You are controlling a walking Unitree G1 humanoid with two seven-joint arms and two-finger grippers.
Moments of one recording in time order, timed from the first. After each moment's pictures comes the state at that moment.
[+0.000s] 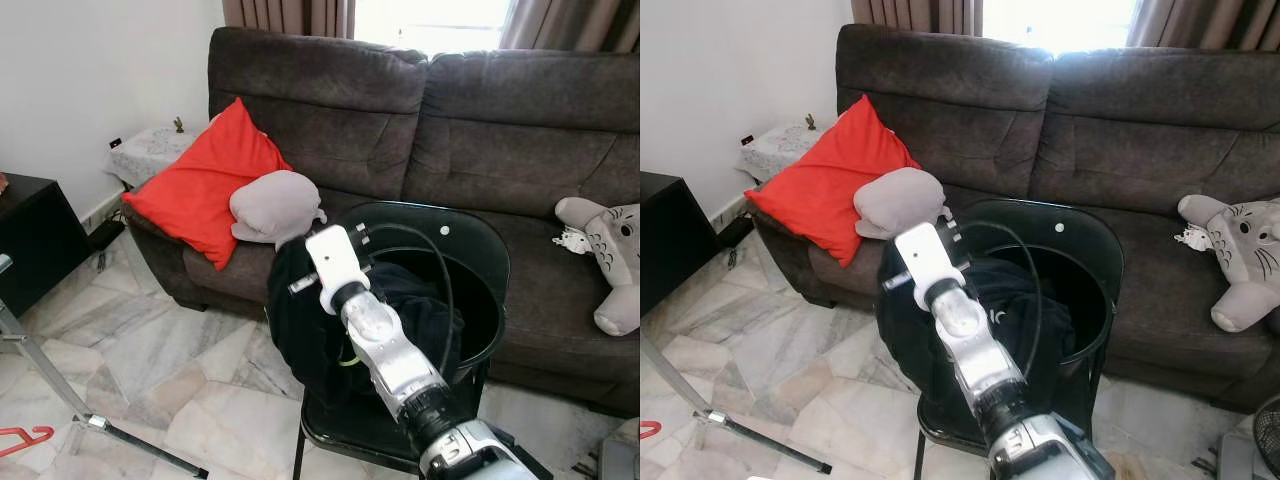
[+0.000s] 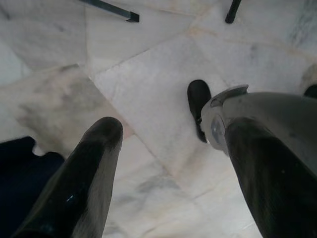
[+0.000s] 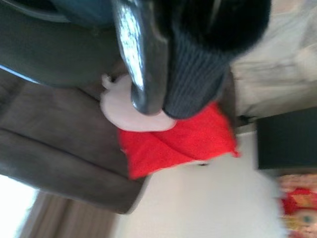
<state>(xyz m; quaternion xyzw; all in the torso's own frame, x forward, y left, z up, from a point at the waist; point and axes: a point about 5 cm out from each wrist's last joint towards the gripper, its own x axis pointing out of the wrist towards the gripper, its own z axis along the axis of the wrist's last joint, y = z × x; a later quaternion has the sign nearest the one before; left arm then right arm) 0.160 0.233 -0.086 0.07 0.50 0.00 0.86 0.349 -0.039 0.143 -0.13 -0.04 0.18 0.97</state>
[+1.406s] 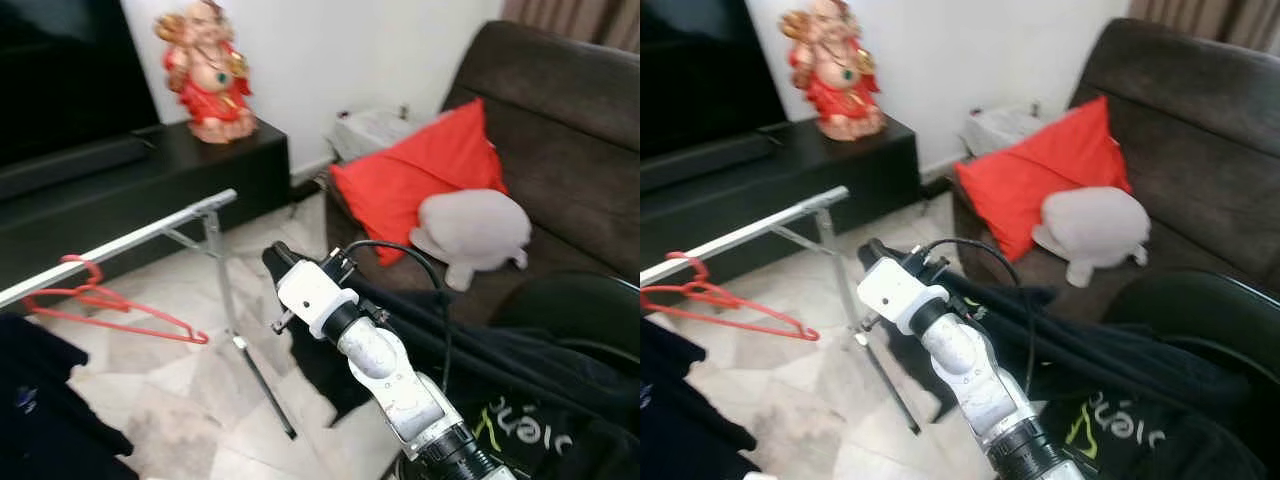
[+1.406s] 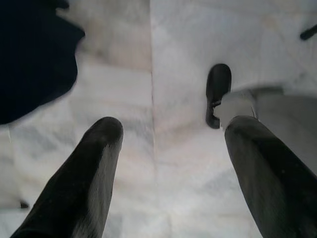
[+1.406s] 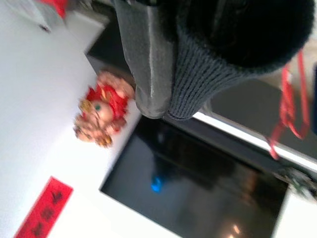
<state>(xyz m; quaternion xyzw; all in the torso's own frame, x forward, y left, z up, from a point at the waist) 0.160 0.231 -0.086 0.07 0.50 0.00 0.86 0.312 -0.006 0.172 -0.24 -0.19 0.34 0.89</state>
